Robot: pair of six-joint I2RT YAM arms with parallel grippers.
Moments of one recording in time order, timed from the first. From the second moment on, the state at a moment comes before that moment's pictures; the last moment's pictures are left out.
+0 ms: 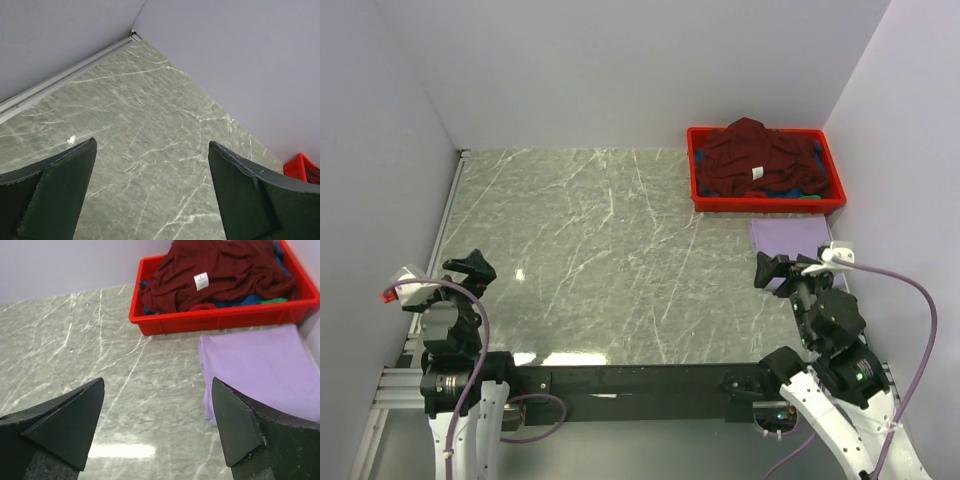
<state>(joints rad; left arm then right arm) 0.08 0.07 0.53 -0.50 -0.38 -0.59 0.48 0.21 0.68 -0.55 0.45 0.21</state>
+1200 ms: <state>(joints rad) -0.09 0.12 0.51 -0.50 -0.30 -0.60 0.05 1.87 1.41 -0.13 0.03 0.60</state>
